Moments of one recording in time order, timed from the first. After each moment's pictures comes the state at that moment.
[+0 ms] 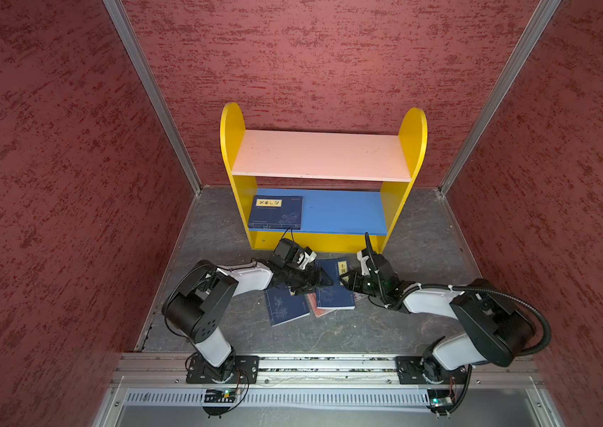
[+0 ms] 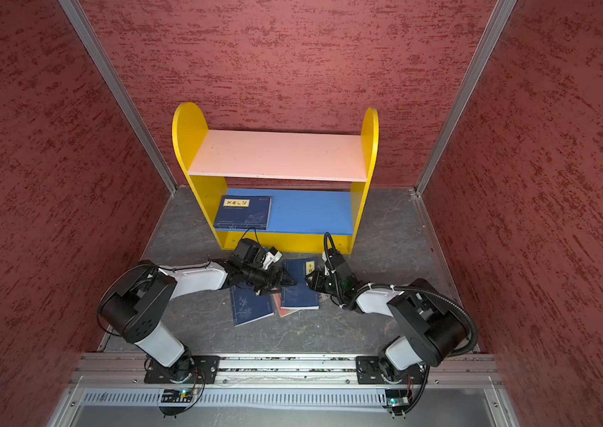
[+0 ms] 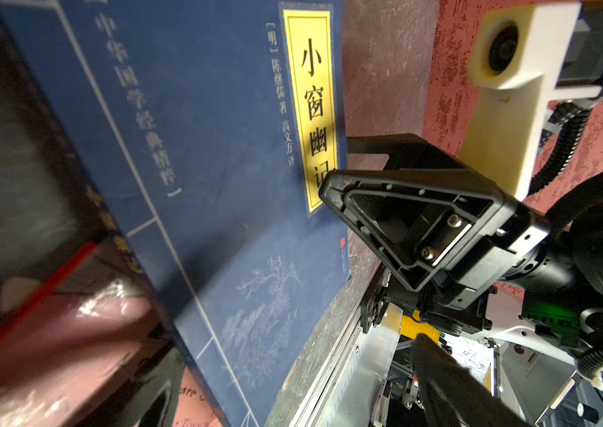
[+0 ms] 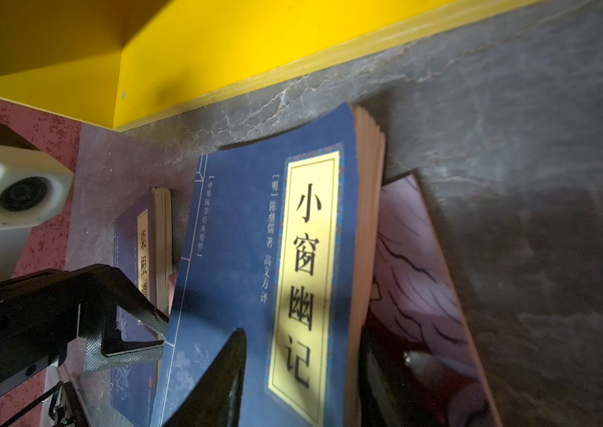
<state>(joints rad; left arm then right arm) -0.57 1.65 0.74 0.01 0.81 -0.75 0.60 1.50 0.46 0.32 -0.24 0.80</state>
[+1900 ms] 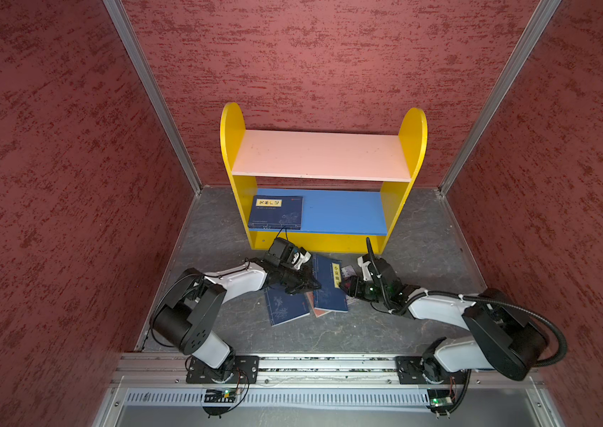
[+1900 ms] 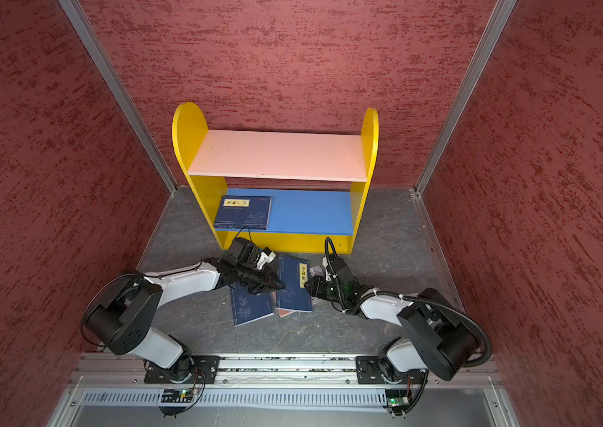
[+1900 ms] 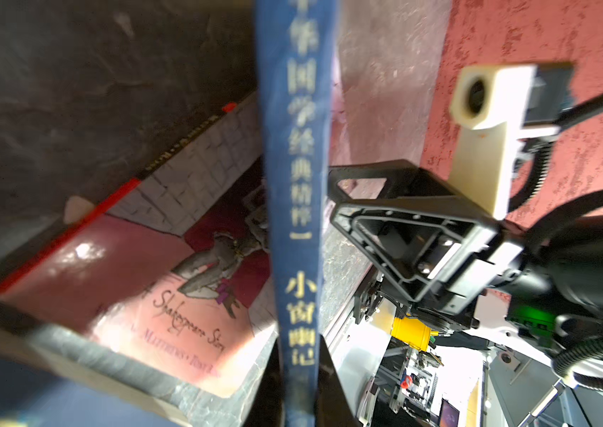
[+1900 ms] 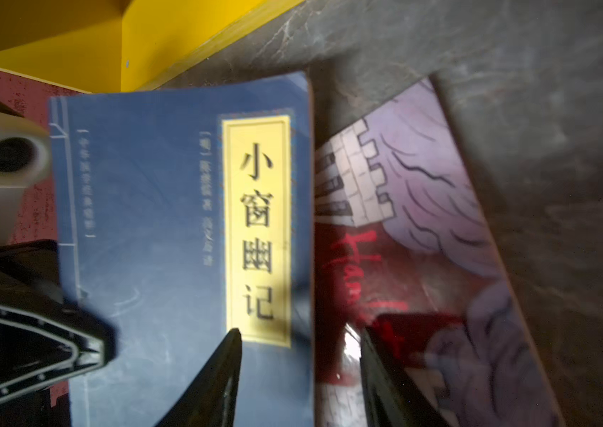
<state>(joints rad) -0.54 1.53 0.74 -0.15 0.79 -0.74 0.62 1.37 0.42 0.21 -0.27 0.88</state>
